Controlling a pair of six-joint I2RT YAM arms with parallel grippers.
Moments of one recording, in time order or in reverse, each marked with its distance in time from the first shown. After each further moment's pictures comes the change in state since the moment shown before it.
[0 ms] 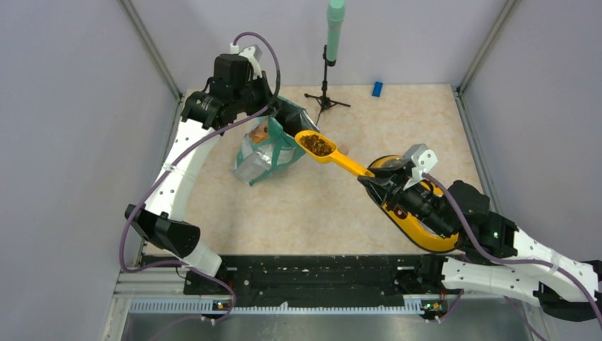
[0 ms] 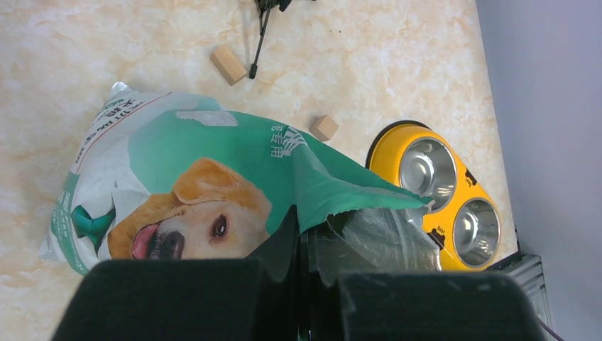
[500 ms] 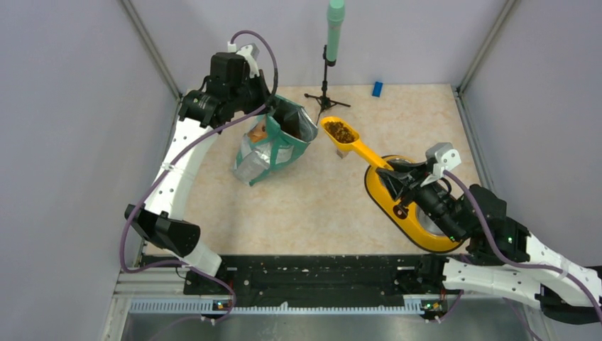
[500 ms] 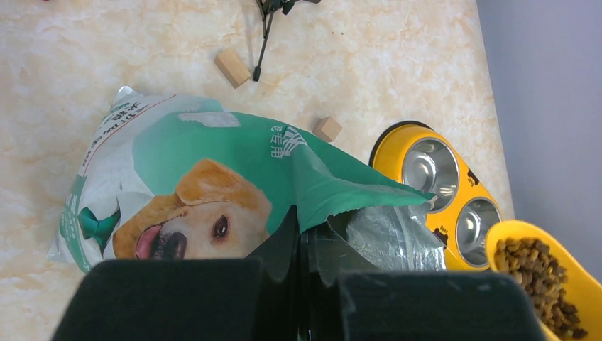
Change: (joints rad) left arm 0.028 0.008 0.018 -0.008 0.027 0.020; right arm 0.000 -0.061 0.011 -0.029 0.154 0.007
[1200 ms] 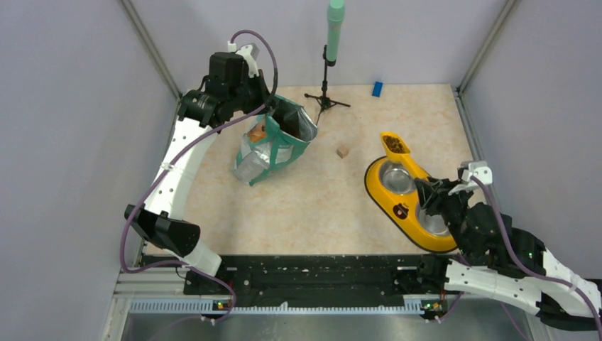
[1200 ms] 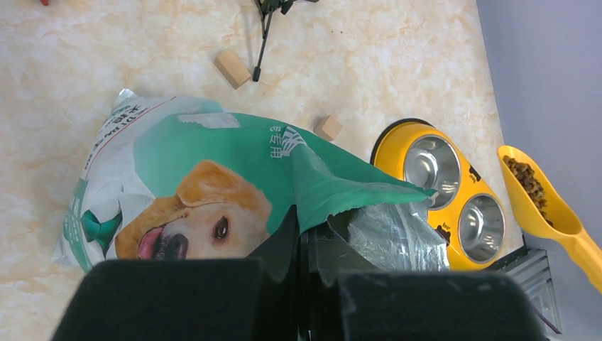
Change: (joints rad) left arm 0.008 0.000 0.000 0.000 0.017 0.018; right arm 0.000 -0.225 -0.081 -0.349 0.406 0.248
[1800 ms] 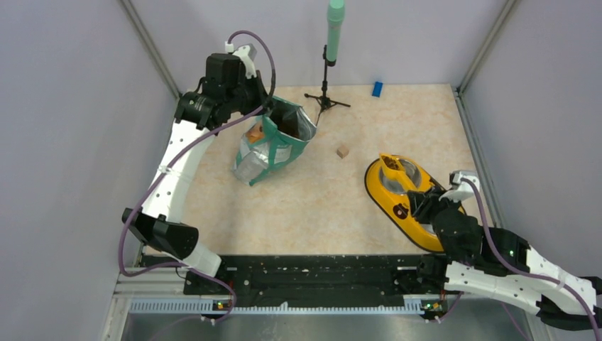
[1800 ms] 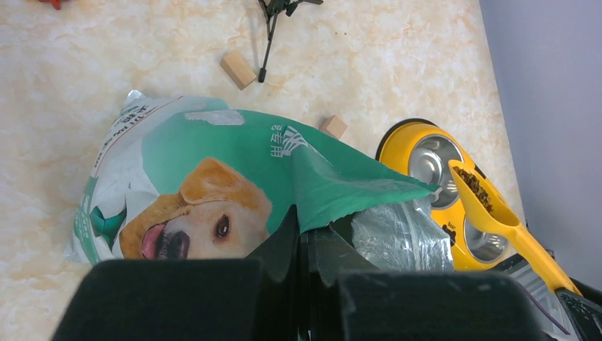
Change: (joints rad) left arm 0.008 -0.022 -0.016 0.001 0.003 0.016; right arm 0.000 0.013 -0.105 -0.196 0.053 0.424
